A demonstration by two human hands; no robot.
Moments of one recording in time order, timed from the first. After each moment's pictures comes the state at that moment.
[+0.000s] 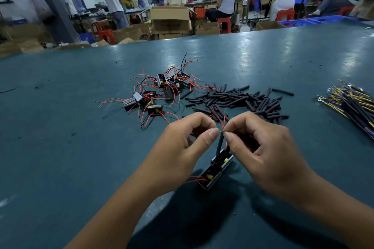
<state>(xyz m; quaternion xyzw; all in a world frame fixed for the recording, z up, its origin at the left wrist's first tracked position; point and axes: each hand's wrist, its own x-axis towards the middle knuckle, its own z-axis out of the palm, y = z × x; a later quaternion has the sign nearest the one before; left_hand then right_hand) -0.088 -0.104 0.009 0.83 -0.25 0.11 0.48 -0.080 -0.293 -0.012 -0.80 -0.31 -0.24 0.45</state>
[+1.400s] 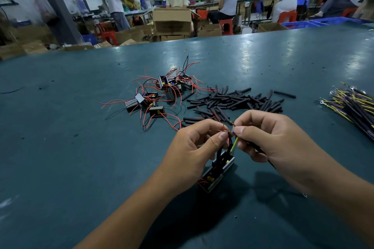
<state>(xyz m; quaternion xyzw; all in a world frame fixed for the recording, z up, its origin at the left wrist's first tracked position) -0.077 -0.119 -0.012 0.75 -0.23 0.05 0.62 -0.075 -0.301 0.020 -0.70 -0.13 0.08 0.69</state>
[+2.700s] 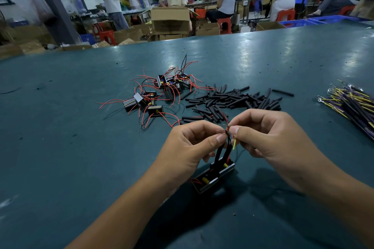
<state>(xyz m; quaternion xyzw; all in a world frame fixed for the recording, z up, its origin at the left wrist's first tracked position) -0.073 -0.113 -0.015 0.68 -0.18 -0.02 0.71 -0.075 -0.298 0.015 -0.72 -0.15 0.01 0.68</state>
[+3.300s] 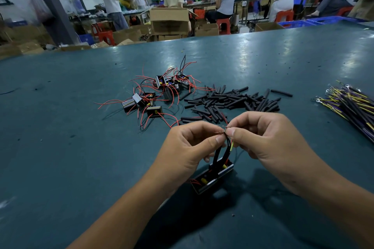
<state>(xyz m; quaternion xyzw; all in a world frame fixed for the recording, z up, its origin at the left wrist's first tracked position) -0.075 -0.115 -0.011 0.70 -0.18 0.00 0.69 -0.074 -0.296 0.011 -0.73 -0.15 0.00 0.67</state>
